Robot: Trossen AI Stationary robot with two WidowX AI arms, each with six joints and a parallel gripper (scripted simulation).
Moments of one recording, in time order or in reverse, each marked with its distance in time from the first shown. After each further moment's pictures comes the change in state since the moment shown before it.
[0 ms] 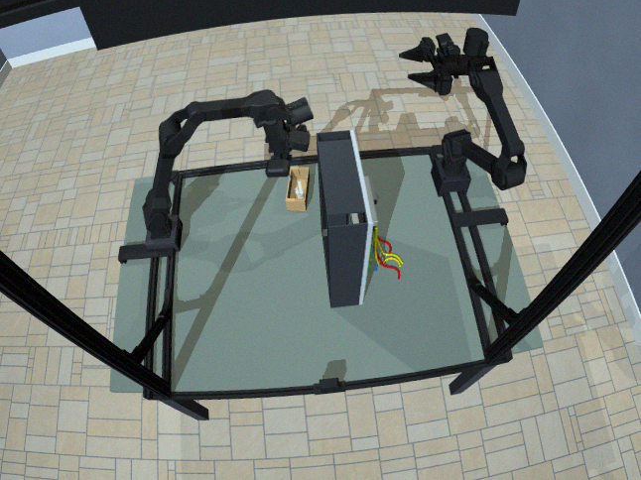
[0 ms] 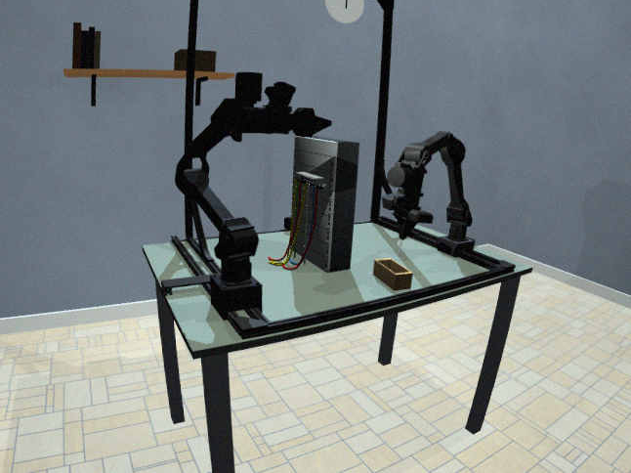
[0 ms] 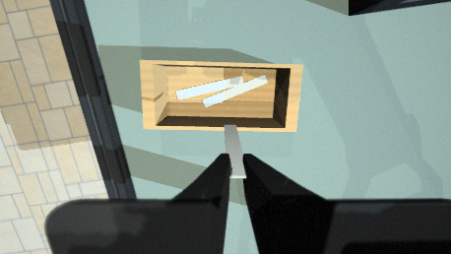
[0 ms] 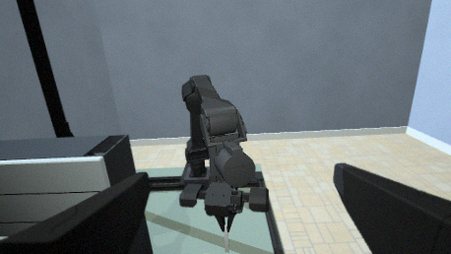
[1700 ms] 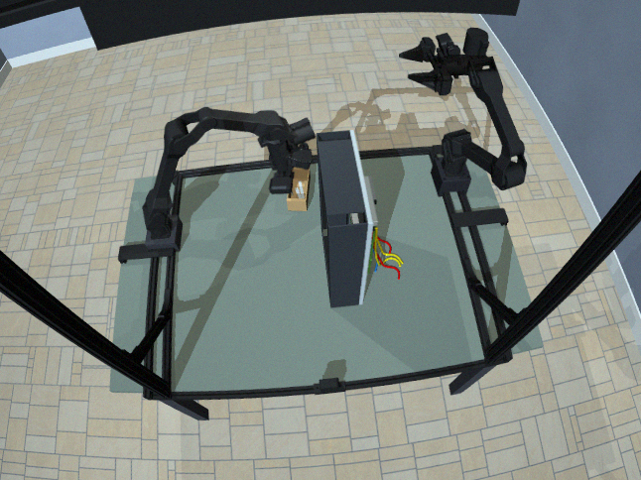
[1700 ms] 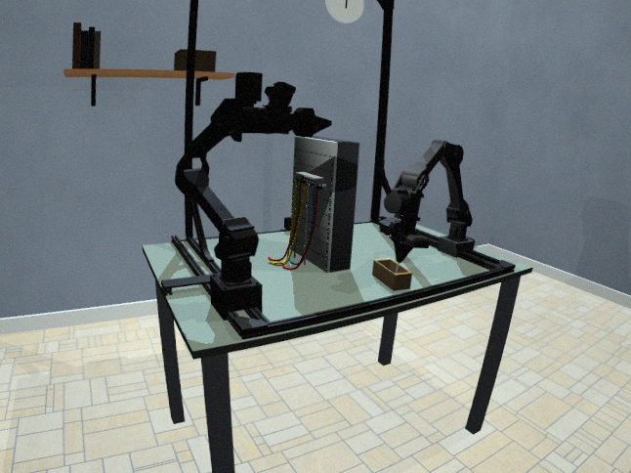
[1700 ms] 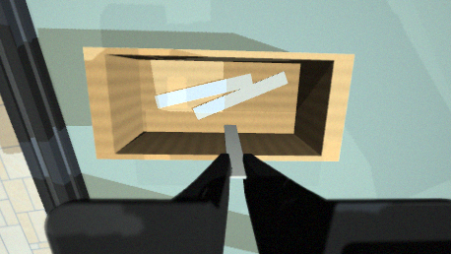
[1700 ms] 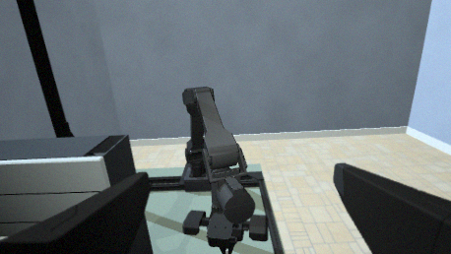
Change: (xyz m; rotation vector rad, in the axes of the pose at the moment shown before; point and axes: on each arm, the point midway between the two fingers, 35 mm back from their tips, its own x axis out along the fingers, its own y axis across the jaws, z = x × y) left arm 0.073 -0.001 -0.007 -0.003 0.007 -0.002; right arm 0.000 0.000 0.000 0.000 0.000 0.000
